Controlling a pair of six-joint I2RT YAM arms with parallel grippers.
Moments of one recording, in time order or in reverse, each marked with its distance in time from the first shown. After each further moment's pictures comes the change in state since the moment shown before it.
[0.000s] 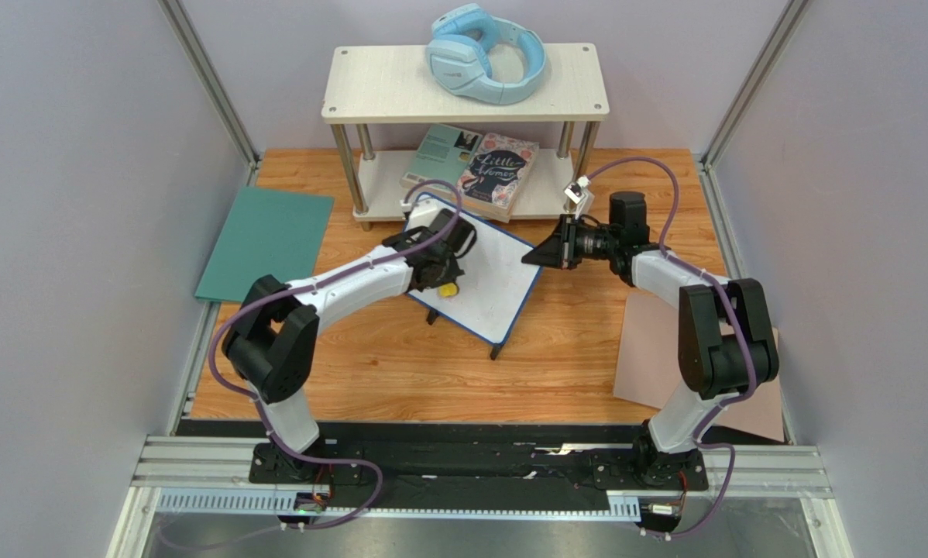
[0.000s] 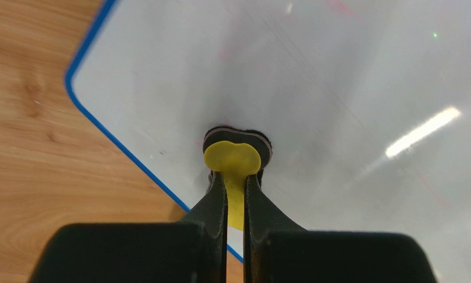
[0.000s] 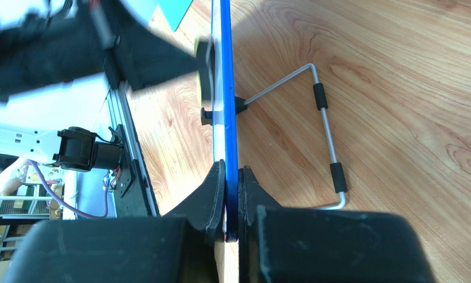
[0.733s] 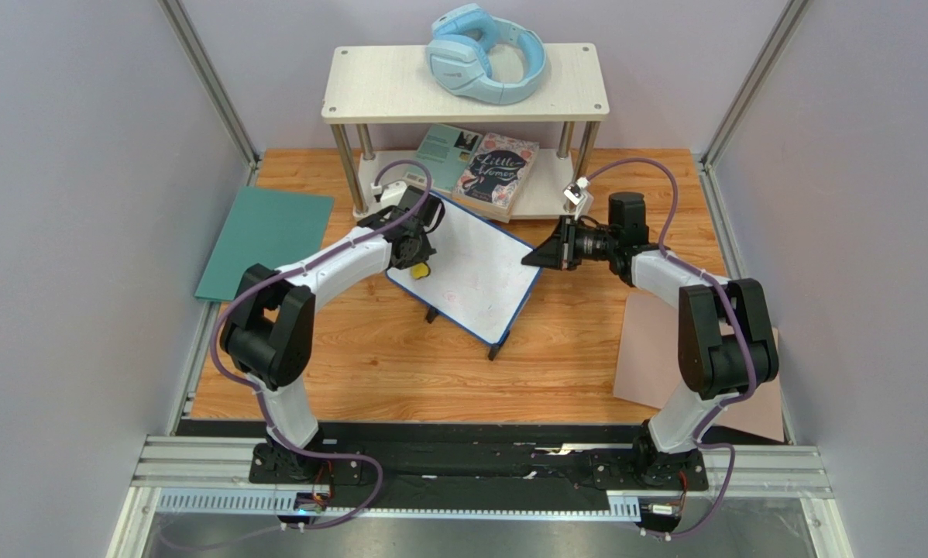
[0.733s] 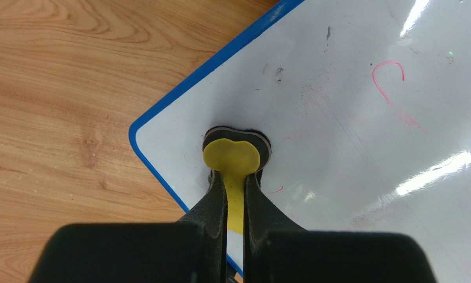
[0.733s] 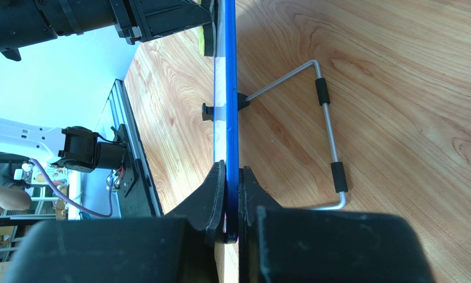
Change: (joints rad) left arm 0.169 0.042 0.043 0.010 0.031 0.098; right arm 0.001 0.000 0.001 -0.018 0.002 0.007
